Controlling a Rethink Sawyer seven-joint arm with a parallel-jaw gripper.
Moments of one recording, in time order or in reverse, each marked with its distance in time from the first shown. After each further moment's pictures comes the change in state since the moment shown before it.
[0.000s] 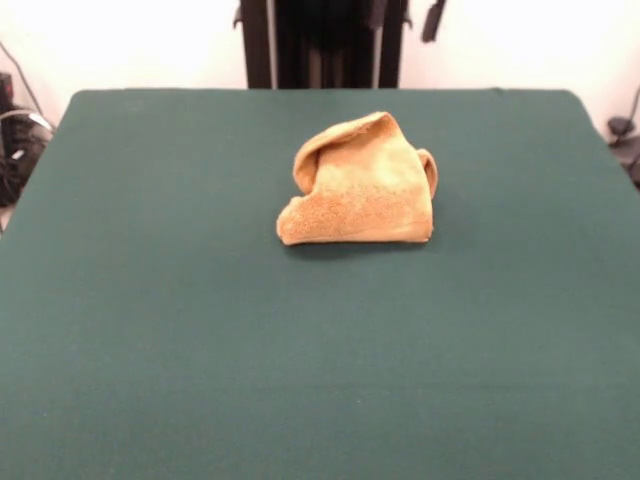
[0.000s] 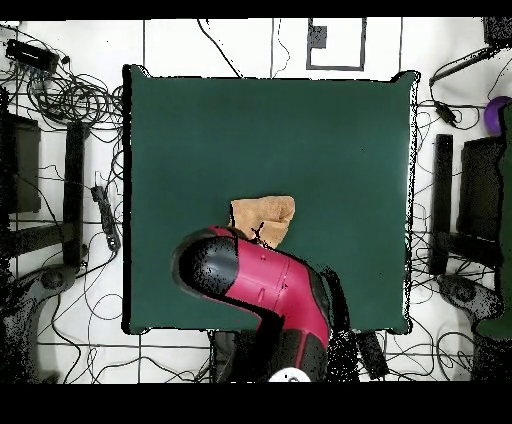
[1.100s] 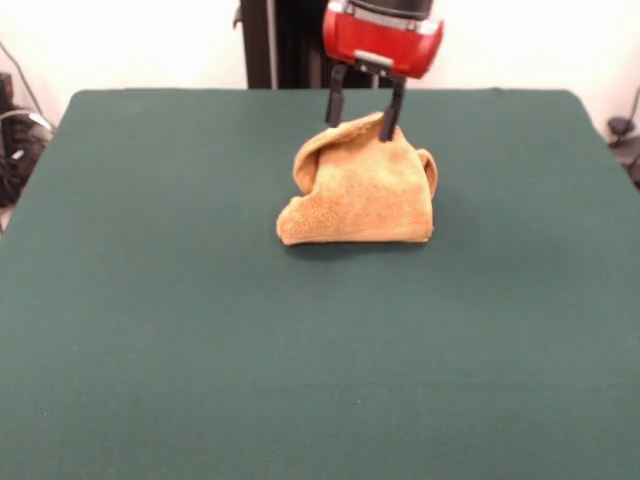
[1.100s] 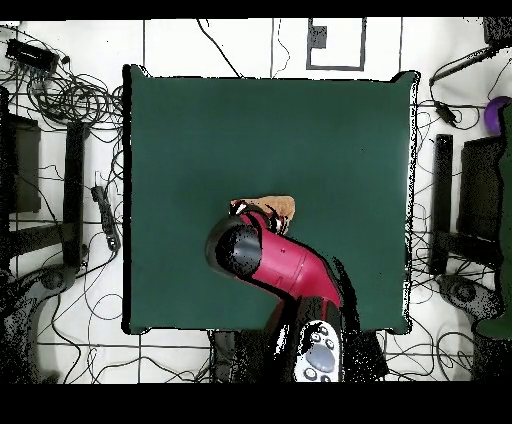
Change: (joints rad) arm -0.118 0.115 0.129 0.050 0.065 -0.379 0.000
